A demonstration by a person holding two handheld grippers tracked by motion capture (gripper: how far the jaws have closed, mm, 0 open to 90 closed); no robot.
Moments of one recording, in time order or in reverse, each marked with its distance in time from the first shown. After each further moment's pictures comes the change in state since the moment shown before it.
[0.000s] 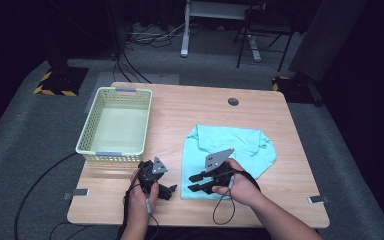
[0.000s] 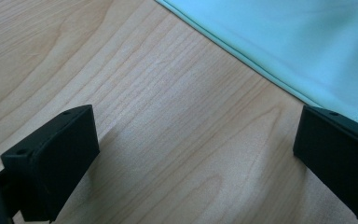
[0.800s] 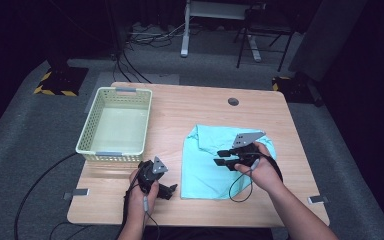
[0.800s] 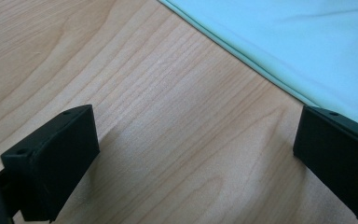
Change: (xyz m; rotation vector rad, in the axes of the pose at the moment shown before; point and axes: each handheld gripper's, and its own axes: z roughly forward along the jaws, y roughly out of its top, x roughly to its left) left arm -0.002 0.001 0.001 -0.001 0.016 -0.021; right arm -0.045 -0.021 -0.068 -0.027 -0.293 0.147
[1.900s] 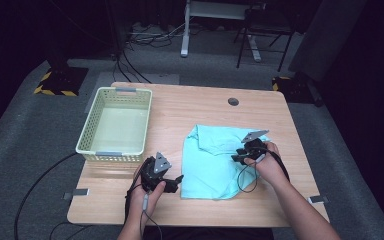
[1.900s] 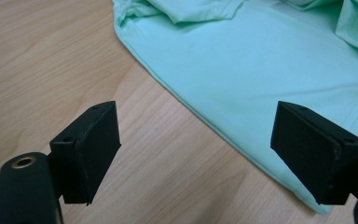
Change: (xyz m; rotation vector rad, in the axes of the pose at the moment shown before) left arm -0.016 0.025 -0.021 -0.168 0.035 -0.026; right arm -0.066 -0.057 0.019 0.216 -0.201 0.154
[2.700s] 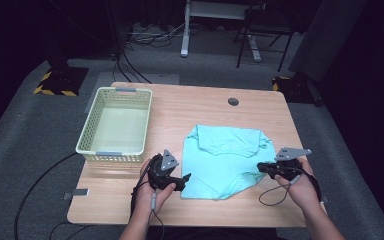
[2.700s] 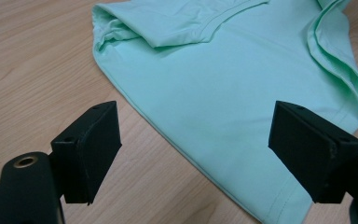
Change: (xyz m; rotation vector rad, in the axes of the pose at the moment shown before) left arm -0.013 0.019 0.003 -0.002 -0.049 0.027; right arm 0.021 -0.064 -0.095 -0.165 -0.022 0.006
